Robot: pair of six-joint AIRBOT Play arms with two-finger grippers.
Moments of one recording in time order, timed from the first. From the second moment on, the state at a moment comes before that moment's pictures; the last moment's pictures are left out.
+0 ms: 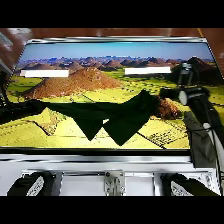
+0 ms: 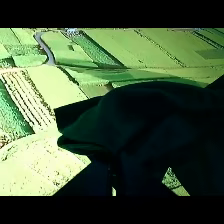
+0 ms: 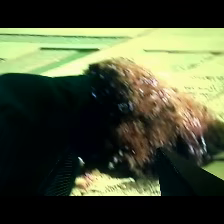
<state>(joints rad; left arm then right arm) 0.14 -0.74 0.83 1.01 -0.99 -1.35 0.06 -1.22 1.02 -1.76 0.78 1.92</state>
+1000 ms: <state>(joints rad) 0.14 -0.74 0.83 1.00 -0.98 -1.34 -0.01 -1.43 0.70 -0.59 0.76 1.35</state>
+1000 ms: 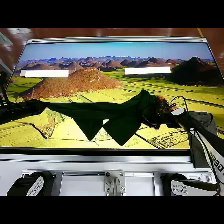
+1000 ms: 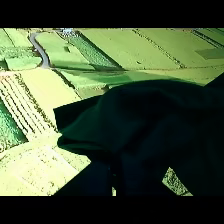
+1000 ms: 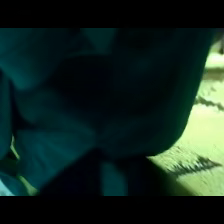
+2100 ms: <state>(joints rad) 0.17 -0.62 1.93 1.10 -1.00 -1.41 -0.08 -0.48 1.58 -1.33 0.83 1.38</state>
